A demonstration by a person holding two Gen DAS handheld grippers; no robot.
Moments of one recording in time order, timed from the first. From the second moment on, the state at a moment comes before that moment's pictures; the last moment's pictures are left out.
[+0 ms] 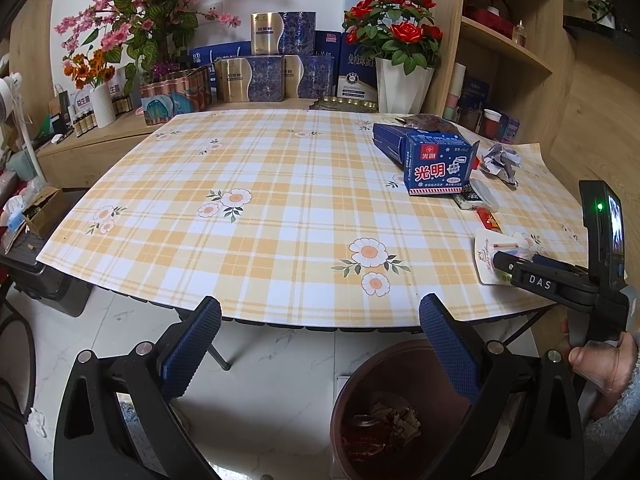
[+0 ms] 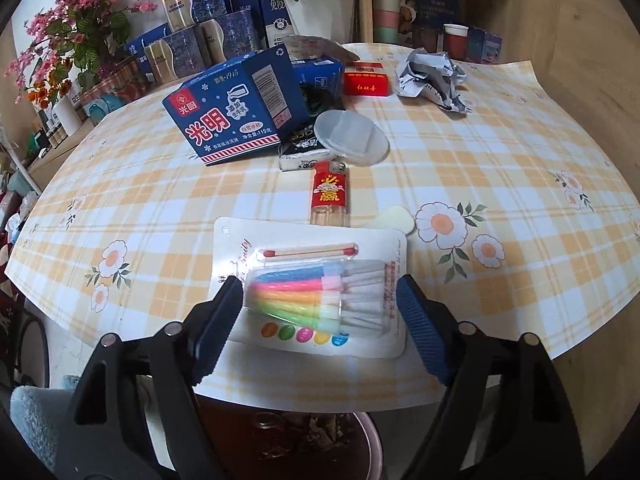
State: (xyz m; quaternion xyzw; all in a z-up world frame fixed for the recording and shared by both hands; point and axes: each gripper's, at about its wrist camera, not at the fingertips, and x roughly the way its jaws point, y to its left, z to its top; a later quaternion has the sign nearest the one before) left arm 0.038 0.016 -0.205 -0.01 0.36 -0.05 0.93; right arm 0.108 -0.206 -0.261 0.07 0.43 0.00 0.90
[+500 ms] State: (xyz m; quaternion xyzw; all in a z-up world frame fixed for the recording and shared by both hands) left arm 0.036 0.014 -0.205 -0.01 0.36 -0.05 0.93; right arm 0.109 -0.205 -0.261 0.08 0.43 -0.01 0.90
